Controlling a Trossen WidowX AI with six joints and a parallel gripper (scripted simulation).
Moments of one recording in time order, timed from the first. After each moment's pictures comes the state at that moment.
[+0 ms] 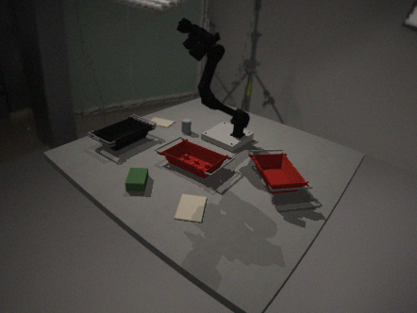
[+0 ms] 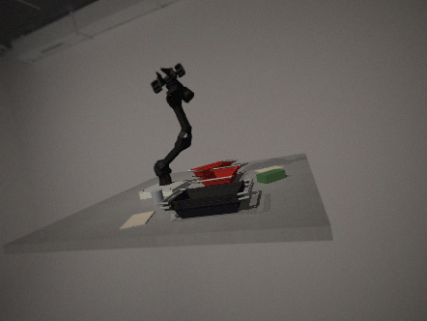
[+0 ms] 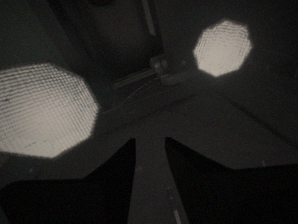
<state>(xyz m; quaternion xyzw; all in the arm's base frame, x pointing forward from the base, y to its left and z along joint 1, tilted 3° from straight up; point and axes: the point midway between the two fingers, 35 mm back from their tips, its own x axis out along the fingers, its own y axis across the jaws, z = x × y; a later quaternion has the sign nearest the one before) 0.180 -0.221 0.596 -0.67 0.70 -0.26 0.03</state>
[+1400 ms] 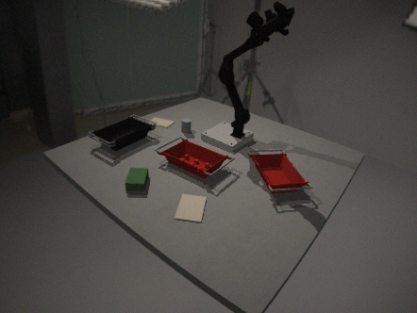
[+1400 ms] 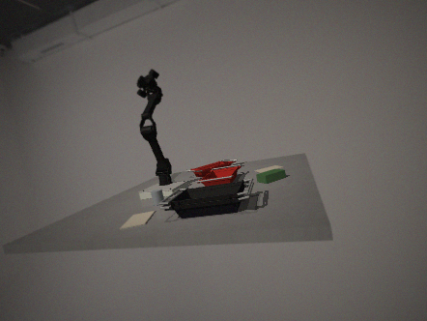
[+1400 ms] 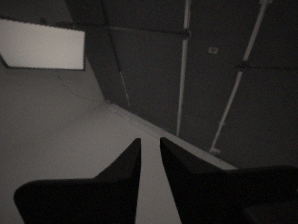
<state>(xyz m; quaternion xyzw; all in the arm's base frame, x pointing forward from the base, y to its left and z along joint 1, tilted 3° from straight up) -0.103 0.157 0.678 -0.11 0.56 -0.72 -0.39</state>
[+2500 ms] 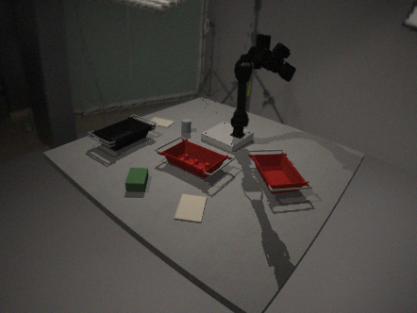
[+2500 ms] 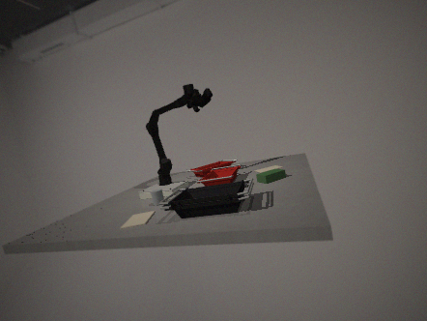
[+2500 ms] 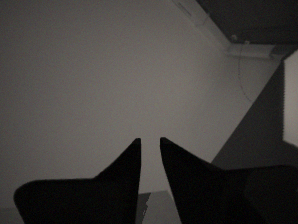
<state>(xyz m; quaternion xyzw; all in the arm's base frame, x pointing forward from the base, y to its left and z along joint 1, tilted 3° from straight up) 0.258 0.299 0.510 0.20 0.15 -0.50 -0.83</state>
